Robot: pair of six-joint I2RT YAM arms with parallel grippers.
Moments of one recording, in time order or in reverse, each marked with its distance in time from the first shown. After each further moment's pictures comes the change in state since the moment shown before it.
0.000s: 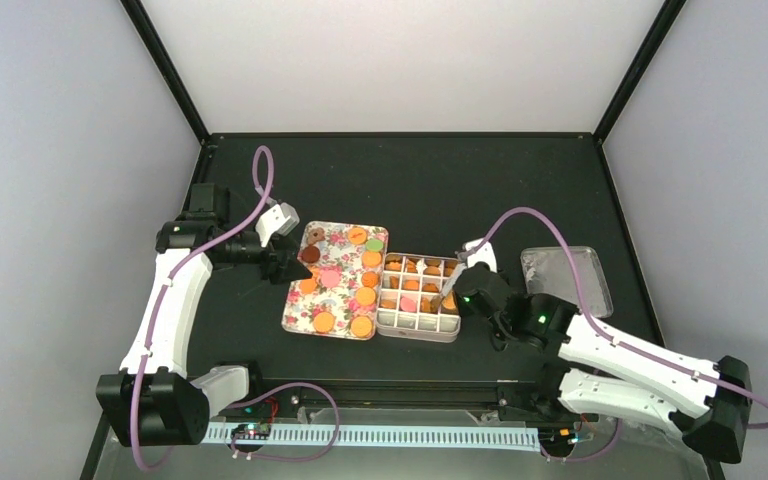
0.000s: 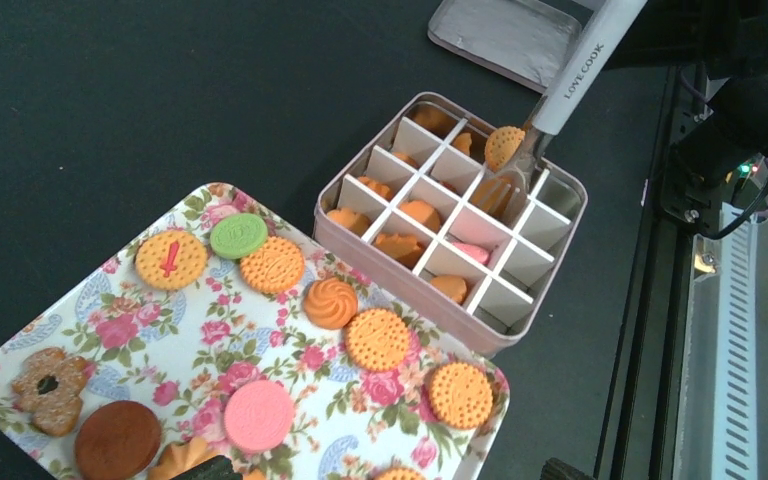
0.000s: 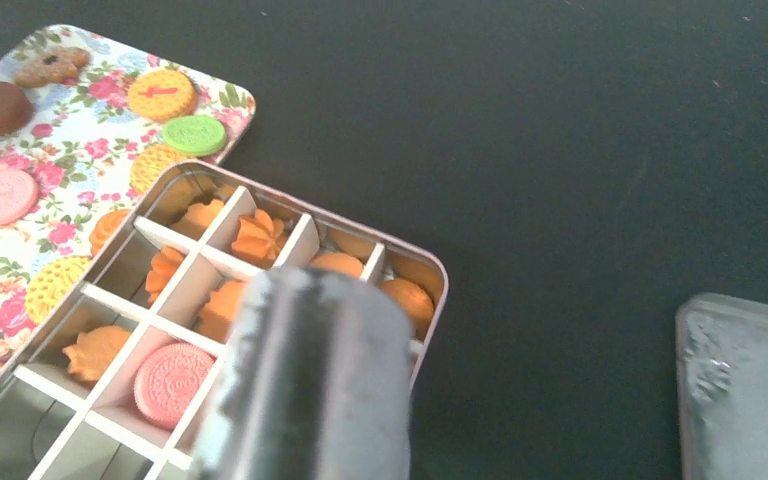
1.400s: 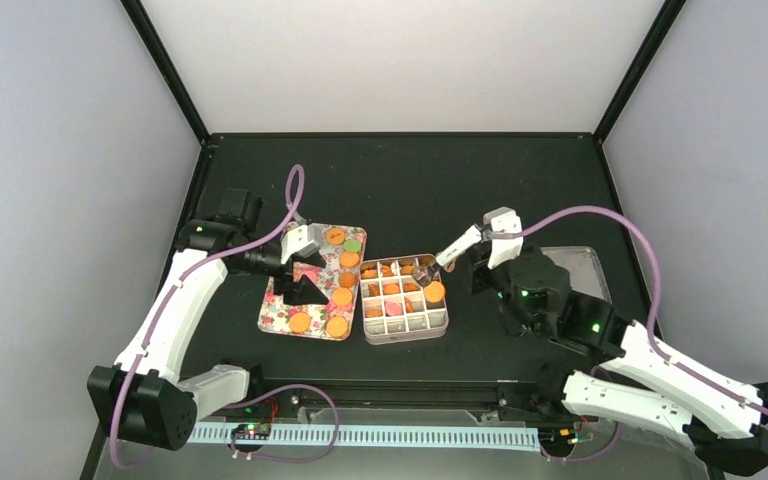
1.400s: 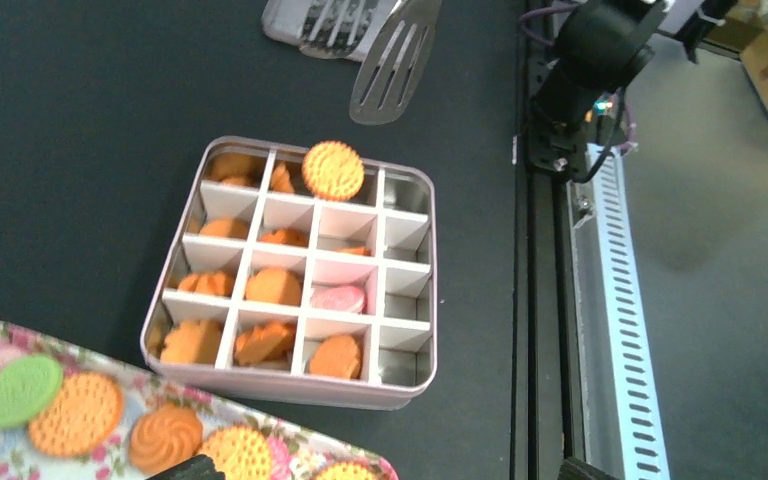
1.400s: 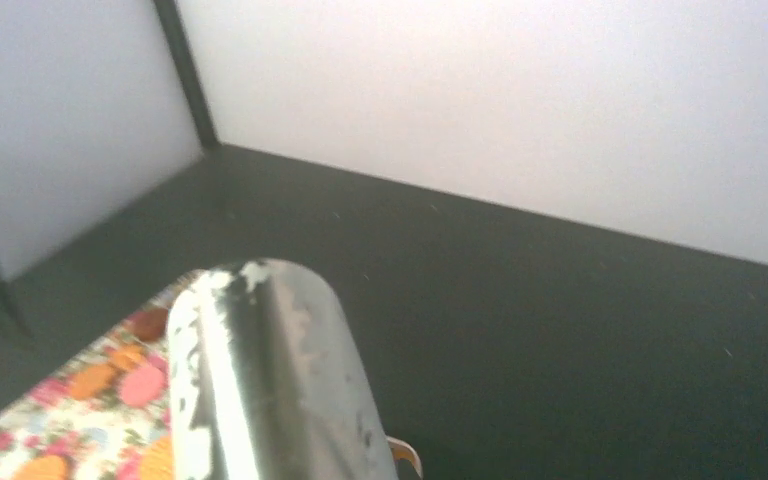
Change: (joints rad) left arm -0.201 -0.002 -0.019 -0.077 0.036 0.114; right arm 0.035 -0.132 0.133 0.230 0.026 -0.254
